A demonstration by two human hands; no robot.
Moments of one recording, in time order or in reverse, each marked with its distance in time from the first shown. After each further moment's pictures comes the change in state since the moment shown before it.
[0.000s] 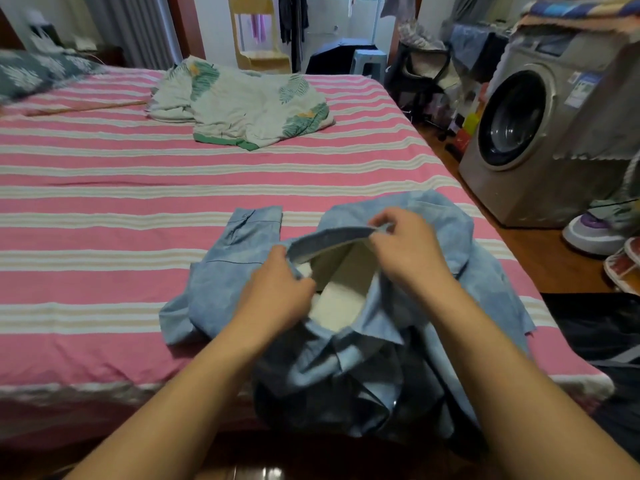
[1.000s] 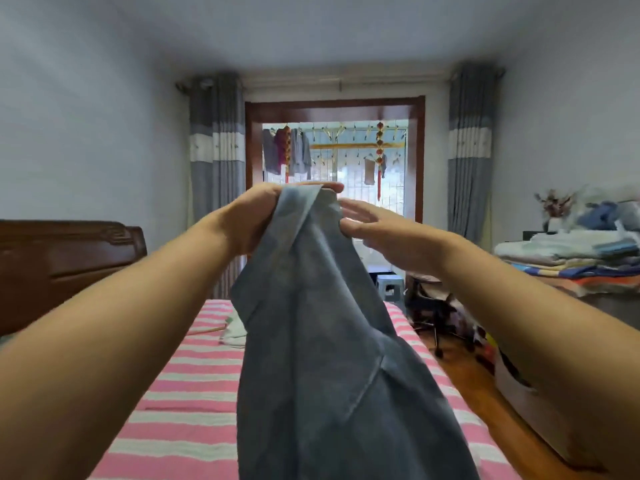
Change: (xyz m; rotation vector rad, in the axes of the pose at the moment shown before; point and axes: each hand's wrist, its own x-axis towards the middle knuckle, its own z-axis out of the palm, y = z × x) left_hand -0.068 0.265 -0.416 -0.740 -0.358 0.687; right_hand 0.015 -0.314 -0.305 0.378 -0.506 -0.720
